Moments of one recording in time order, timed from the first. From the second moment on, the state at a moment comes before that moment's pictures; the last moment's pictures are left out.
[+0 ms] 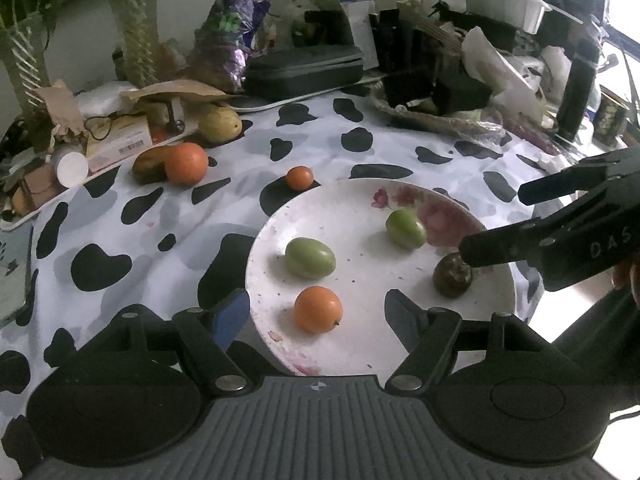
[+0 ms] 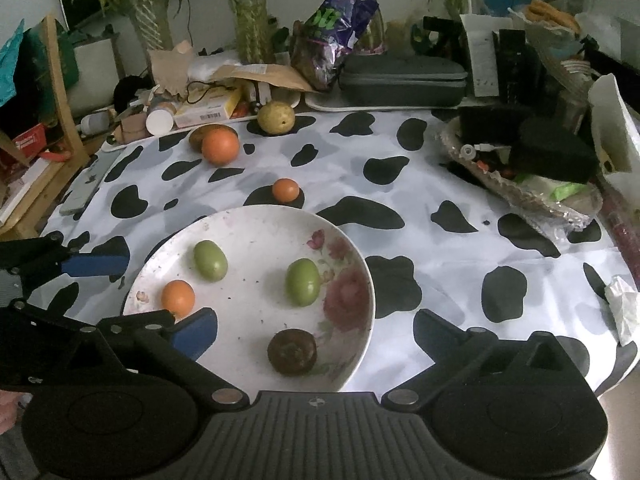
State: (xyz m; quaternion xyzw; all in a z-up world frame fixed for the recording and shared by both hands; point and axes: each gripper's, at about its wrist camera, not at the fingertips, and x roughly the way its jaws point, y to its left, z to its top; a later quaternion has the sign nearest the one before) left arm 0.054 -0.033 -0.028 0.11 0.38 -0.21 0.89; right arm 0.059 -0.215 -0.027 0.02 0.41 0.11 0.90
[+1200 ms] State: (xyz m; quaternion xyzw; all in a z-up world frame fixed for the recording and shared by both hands) left arm 0.113 -0.022 -0.014 0.12 0.37 -0.19 0.90; right arm 0.115 -0.207 -0.031 0.01 0.39 0.09 0.92
